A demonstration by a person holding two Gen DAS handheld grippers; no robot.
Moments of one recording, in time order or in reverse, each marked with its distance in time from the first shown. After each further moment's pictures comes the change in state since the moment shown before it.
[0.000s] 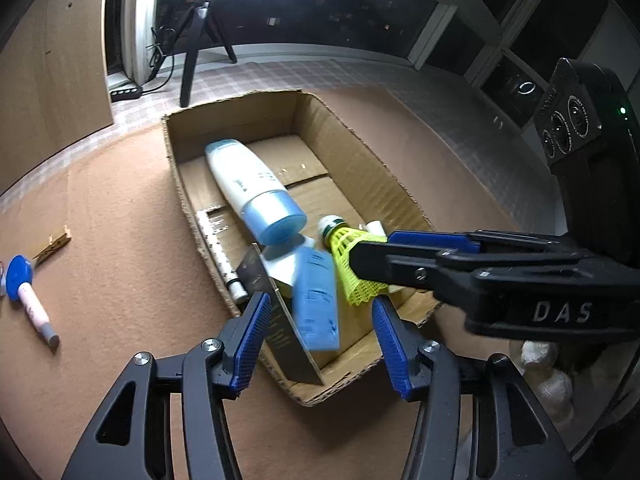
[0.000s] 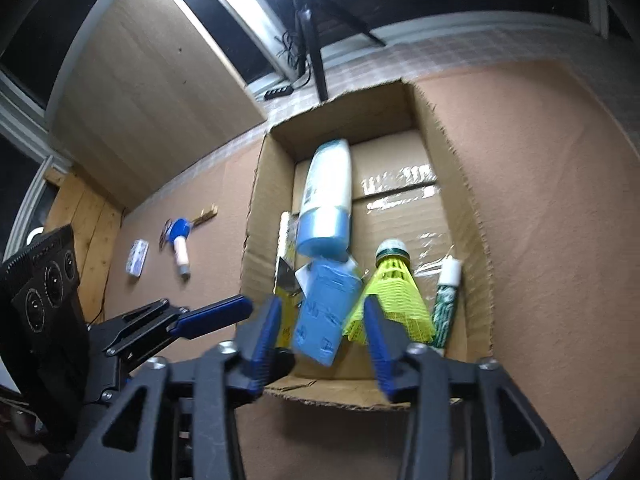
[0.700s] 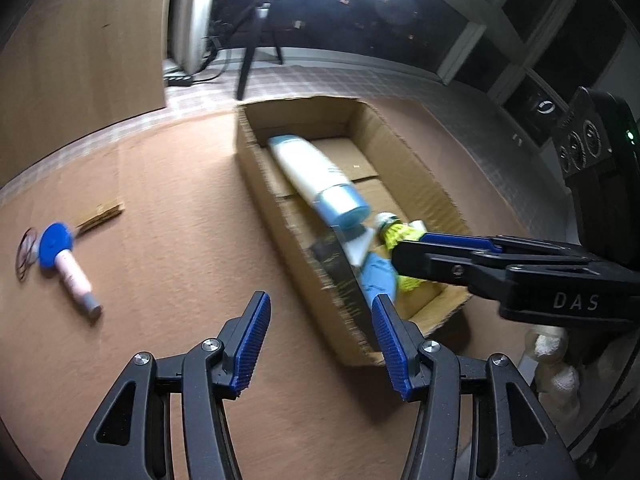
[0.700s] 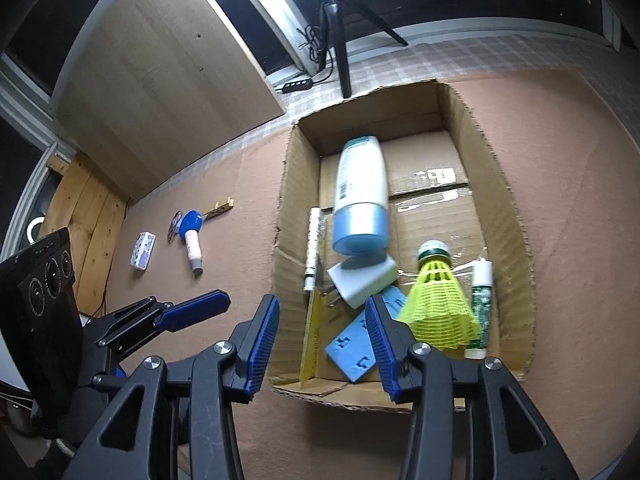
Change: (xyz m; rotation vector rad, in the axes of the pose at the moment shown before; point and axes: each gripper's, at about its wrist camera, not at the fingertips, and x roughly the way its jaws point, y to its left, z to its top) left arm -0.033 0.051 -0.018 -0.082 -0.021 0.051; right arm 0.013 0.031 0.000 -0.042 0.018 0.001
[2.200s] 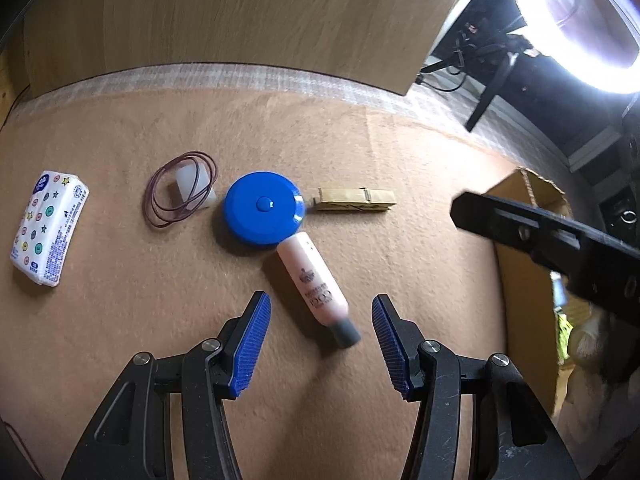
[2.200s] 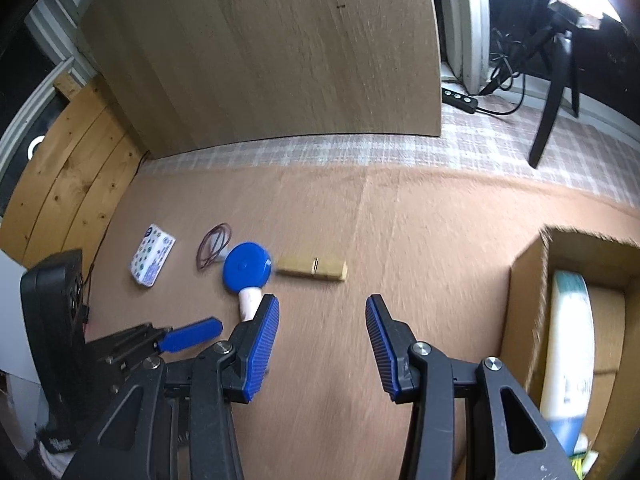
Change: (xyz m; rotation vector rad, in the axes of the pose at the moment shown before) left arm -0.001 0.208 -0.003 -0.409 0.013 0.218; right arm 0.141 0.151 0.092 -0.306 0.092 0.006
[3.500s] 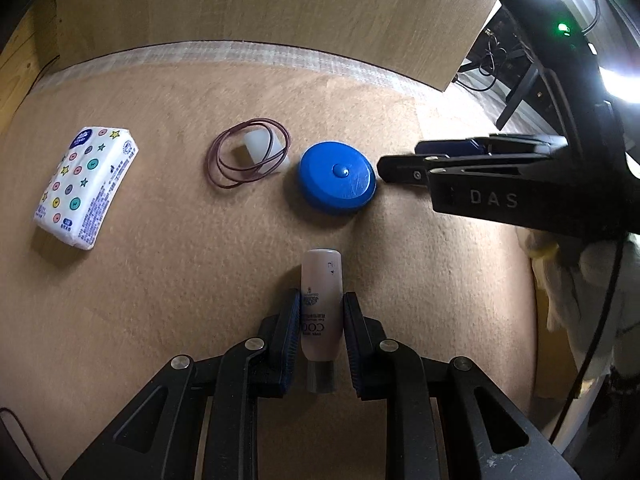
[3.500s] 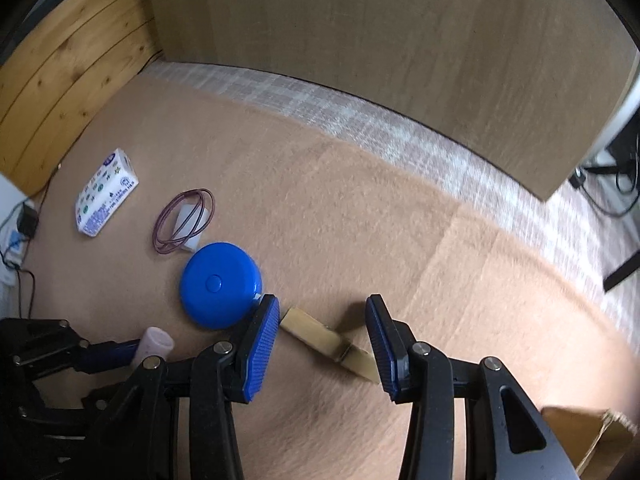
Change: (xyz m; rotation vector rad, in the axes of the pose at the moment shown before) left arm -0.004 0.042 -0.019 -0.033 0.006 0.030; right arm 0.093 0.044 0.035 -0.407 0.162 -0.080
